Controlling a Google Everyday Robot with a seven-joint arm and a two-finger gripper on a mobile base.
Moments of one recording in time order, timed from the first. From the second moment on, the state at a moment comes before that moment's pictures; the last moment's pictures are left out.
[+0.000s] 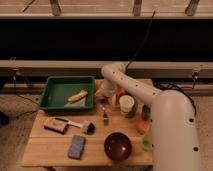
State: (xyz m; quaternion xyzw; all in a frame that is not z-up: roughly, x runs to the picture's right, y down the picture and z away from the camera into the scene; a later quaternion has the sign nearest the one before) arm -0.003 0.091 0.932 -0.28 -0.26 -0.42 0.82
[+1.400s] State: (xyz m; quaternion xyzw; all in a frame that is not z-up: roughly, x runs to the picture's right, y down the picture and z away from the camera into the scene) arm -0.001 0.114 0.947 -0.32 -0.25 -0.45 0.80
